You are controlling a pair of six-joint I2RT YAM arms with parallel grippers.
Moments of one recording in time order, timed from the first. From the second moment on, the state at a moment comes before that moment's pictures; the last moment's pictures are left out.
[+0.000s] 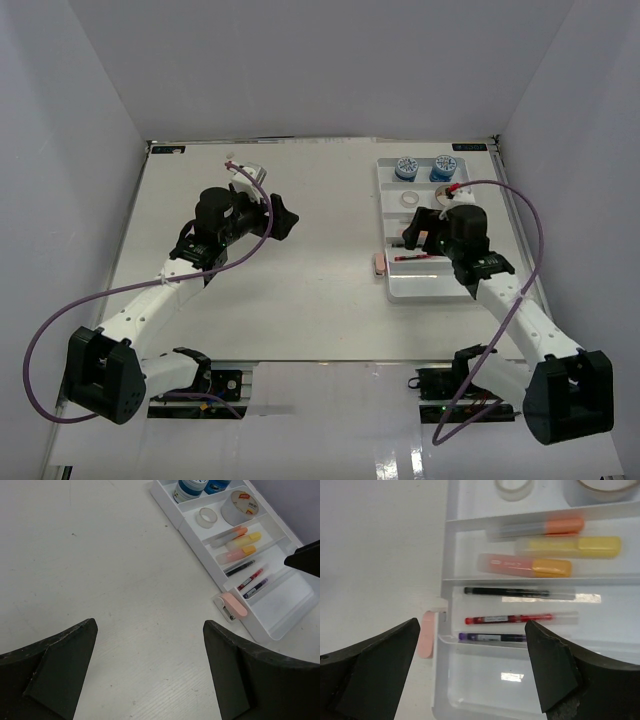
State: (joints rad) left arm -0.39 1.17 0.83 0.07 0.29 -0.20; right arm 0.15 1.04 0.63 -0.13 -0.07 0.32
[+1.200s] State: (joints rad) left arm -0.39 1.17 0.83 0.05 0.21 -0.19; right arm 0.70 1.43 0.85 -0.32 0.20 0.34
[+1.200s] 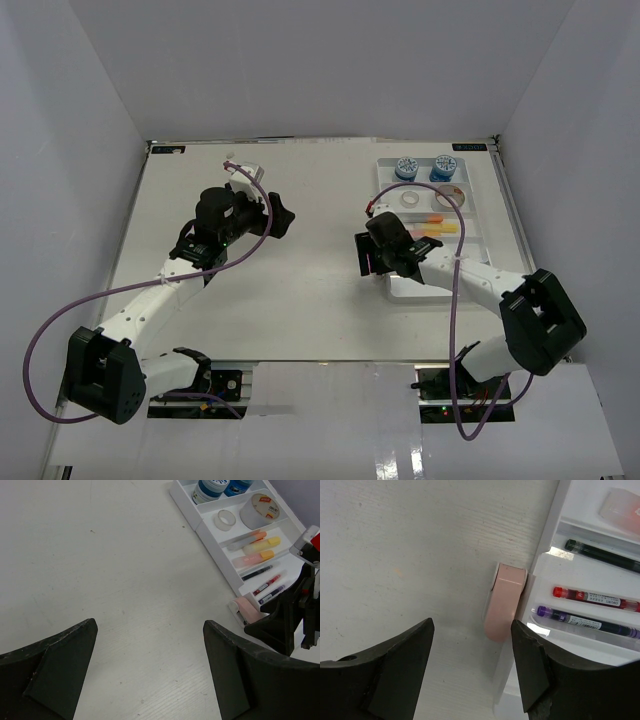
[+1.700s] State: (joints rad) left arm -0.39 1.18 0.84 0.04 0.22 -0.19; right arm 0.71 1.48 0.85 -0.29 0.24 0.37
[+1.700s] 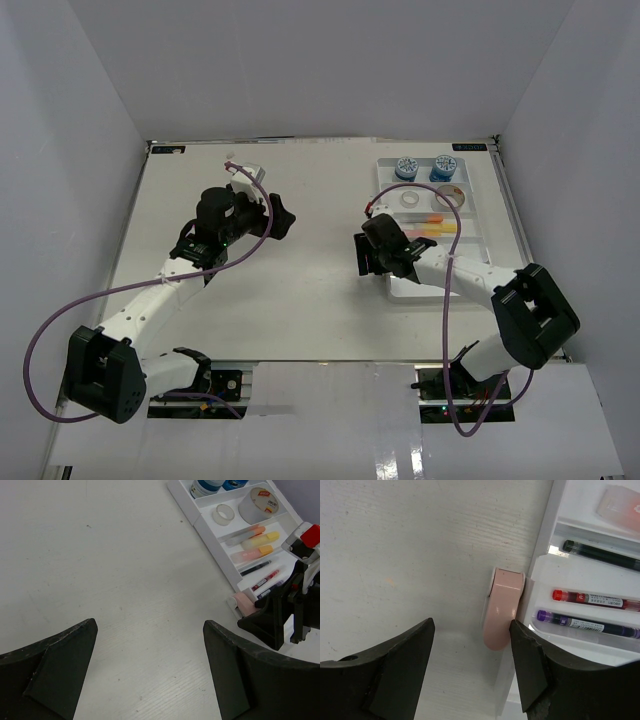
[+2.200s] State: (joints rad) left arm -0.39 1.19 0.84 0.02 0.23 -0.19; right arm 0.71 1.48 0.85 -0.32 0.32 0.39
